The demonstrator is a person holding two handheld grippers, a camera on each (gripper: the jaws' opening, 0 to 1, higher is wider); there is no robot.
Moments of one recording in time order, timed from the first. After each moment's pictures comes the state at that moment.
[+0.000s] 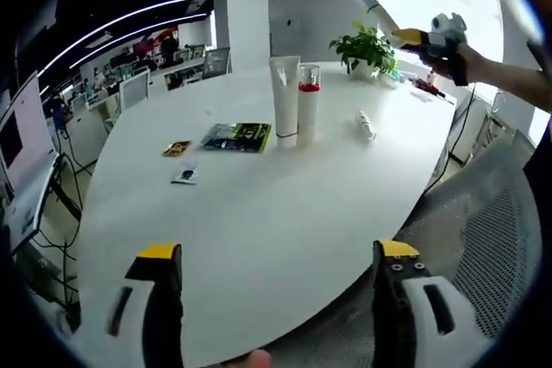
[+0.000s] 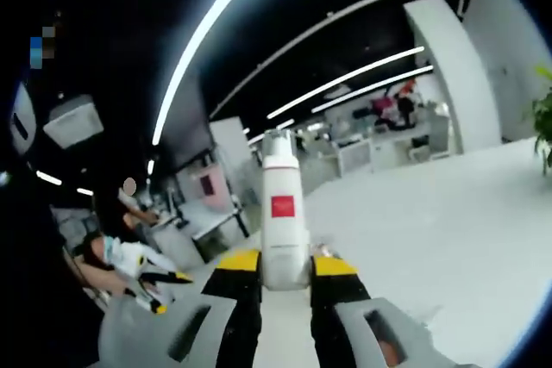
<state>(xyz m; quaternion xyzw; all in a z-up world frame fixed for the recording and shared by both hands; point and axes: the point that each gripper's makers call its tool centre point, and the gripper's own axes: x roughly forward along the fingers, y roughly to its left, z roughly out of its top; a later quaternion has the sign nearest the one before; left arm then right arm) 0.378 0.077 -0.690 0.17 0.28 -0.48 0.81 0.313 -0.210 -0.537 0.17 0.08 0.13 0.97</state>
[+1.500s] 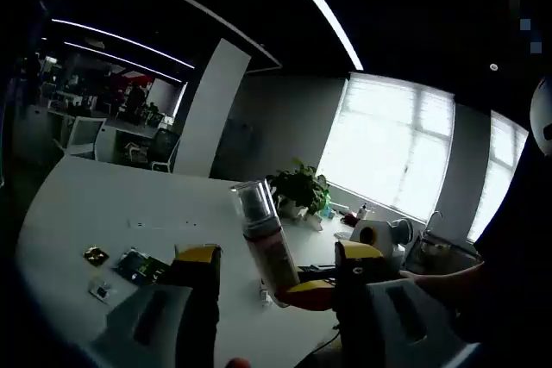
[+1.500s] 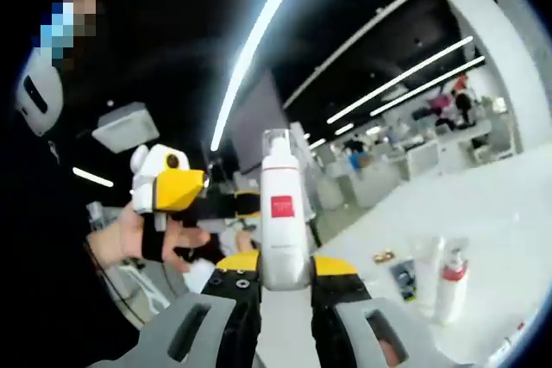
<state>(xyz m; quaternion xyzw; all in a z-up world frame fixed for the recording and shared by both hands) 0.347 -0.051 -0.460 -0.09 0.14 -0.58 0.80 0.339 -0.063 -0.516 0.16 0.05 0.25 0.95</state>
